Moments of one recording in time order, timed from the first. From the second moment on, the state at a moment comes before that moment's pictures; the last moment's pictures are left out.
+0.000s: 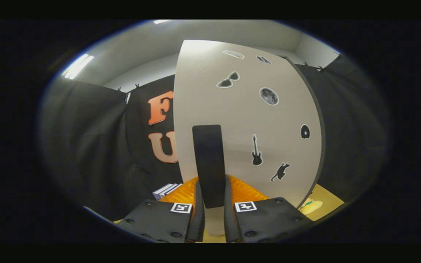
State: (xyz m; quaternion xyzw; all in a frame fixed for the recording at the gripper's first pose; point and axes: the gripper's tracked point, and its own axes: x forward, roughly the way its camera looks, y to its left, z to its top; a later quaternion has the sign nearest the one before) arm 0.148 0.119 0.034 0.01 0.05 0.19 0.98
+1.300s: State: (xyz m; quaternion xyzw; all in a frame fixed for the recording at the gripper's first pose) arm 0.076 -0.029 0.053 0.01 0.05 0.14 0.99
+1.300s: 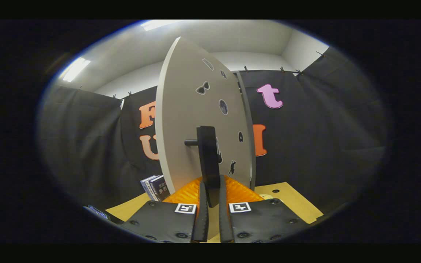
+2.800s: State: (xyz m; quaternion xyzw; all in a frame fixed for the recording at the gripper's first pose) arm 0.081 -0.124 0.061 -0.04 0.02 0.07 1.00
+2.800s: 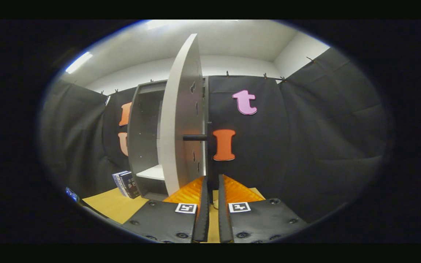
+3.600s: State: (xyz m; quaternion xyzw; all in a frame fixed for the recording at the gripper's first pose) arm -0.010 -0.091 0.057 -0.03 0.02 0.04 1.00
